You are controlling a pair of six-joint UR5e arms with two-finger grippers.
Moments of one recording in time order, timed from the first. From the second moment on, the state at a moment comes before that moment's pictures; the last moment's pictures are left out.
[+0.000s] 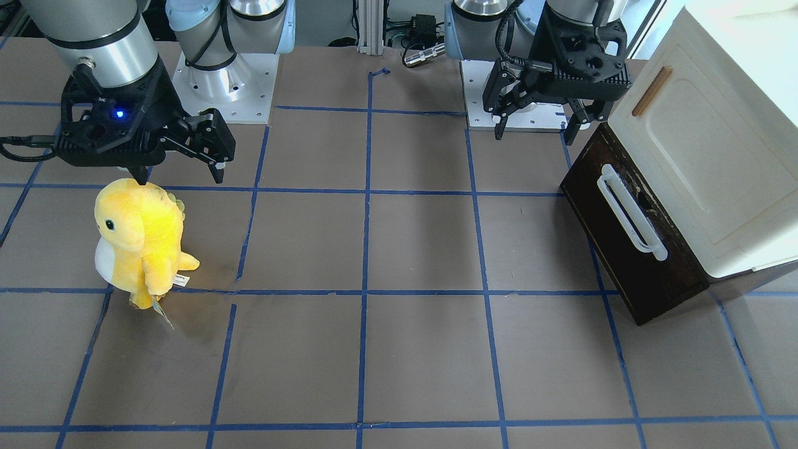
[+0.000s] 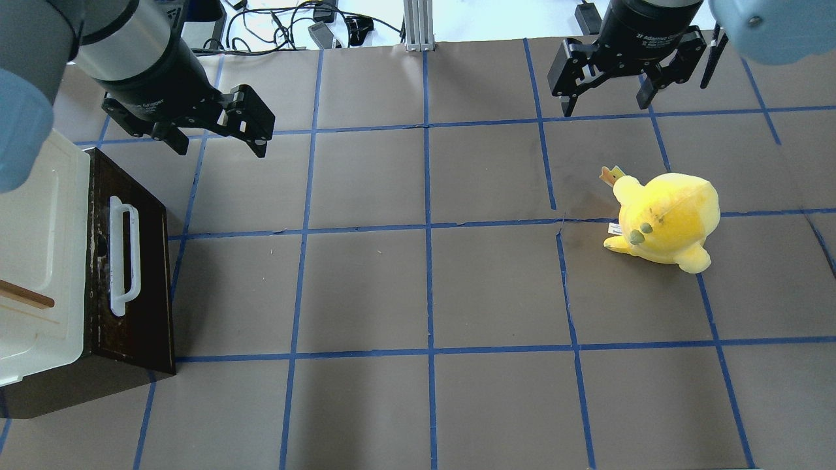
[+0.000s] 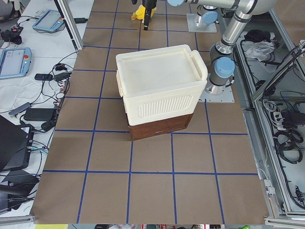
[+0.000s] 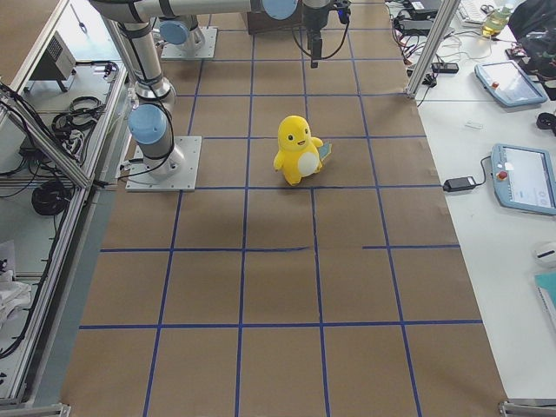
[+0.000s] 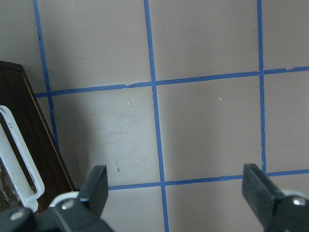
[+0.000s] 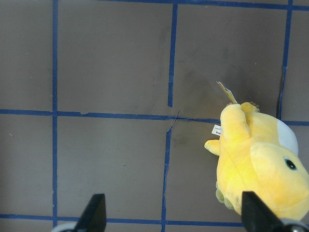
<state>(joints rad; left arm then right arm) -1.62 -1.49 -1.57 -1.52 1.59 0.03 1.60 -1.48 1.44 -1.57 -1.58 -0.02</state>
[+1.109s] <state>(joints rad) -1.62 -1.50 -1.57 -1.52 1.61 0.00 1.60 -1.48 1.44 -1.57 -1.58 -0.02</state>
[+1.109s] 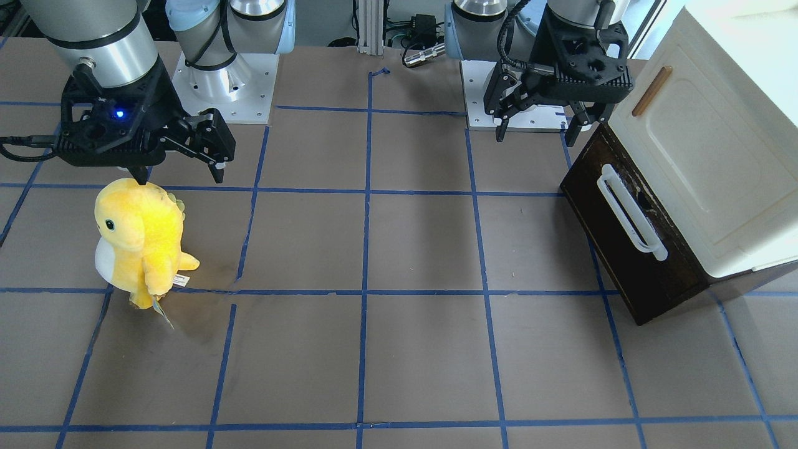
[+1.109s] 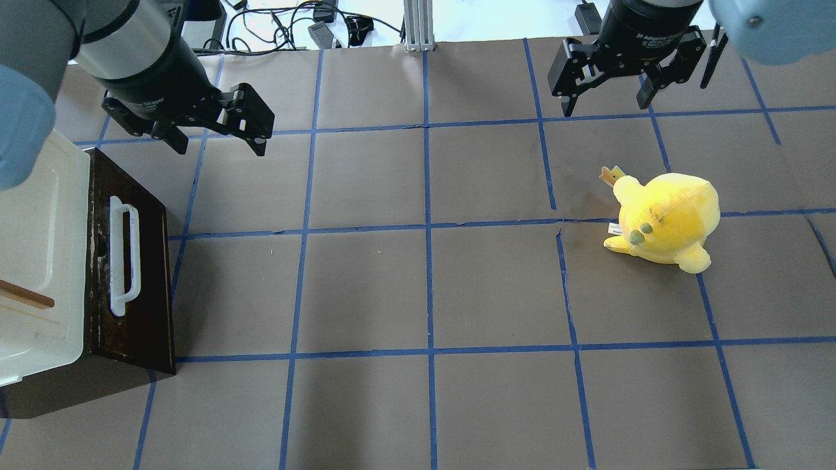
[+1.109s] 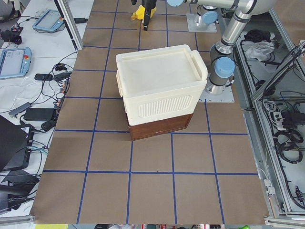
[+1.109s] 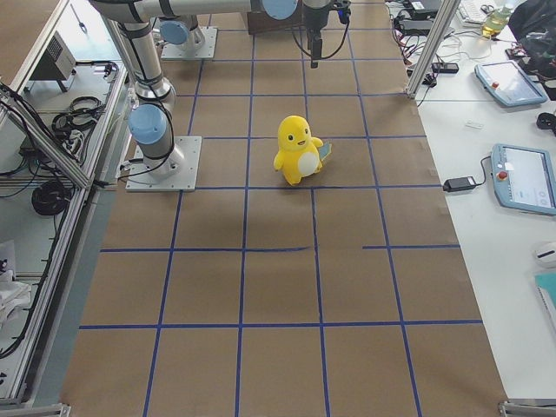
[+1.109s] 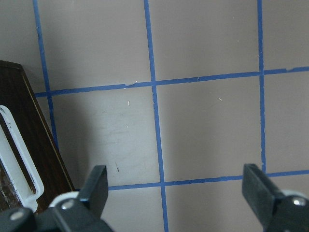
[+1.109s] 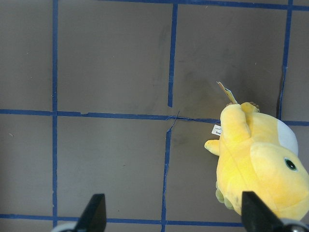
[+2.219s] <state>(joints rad) -1.77 -1.75 -1.65 -1.51 2.07 -0.49 1.60 -1.48 1.44 -1.57 -1.58 -0.02</state>
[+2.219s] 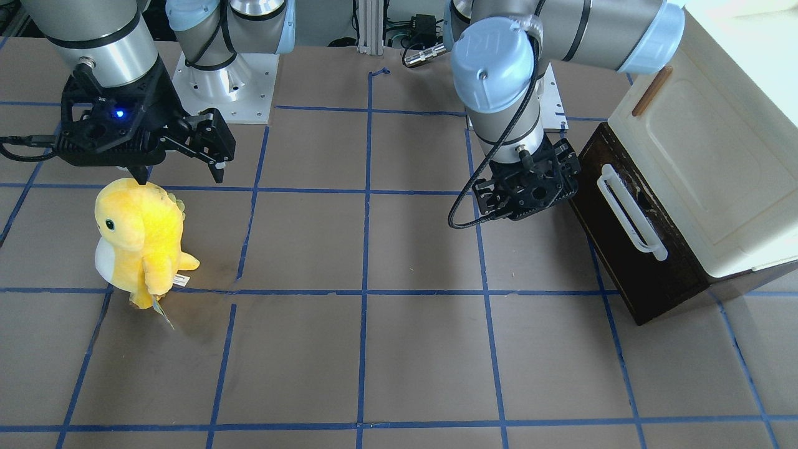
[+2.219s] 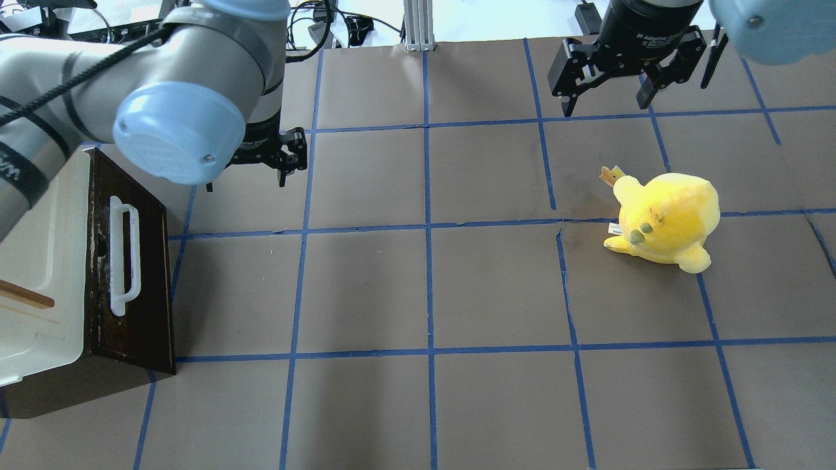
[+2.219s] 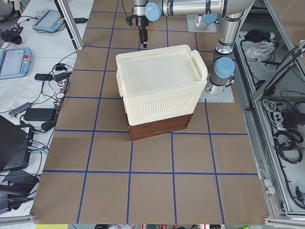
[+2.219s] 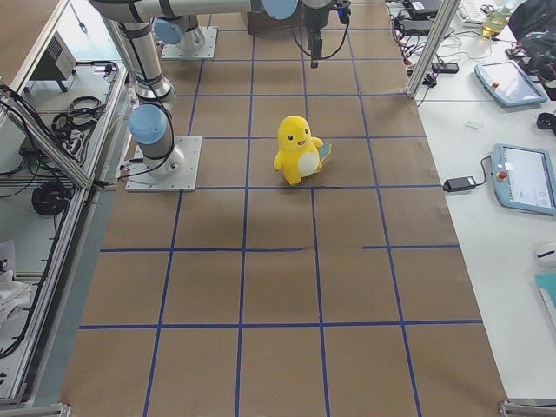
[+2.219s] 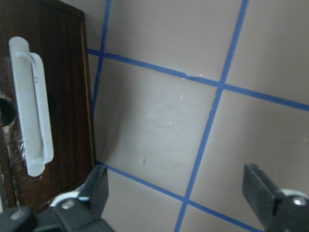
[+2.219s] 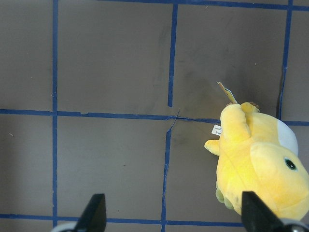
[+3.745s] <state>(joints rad) -1.68 -1.97 -1.75 -1.81 2.55 -0.70 1.60 -1.48 1.44 -1.57 -1.58 -0.02</state>
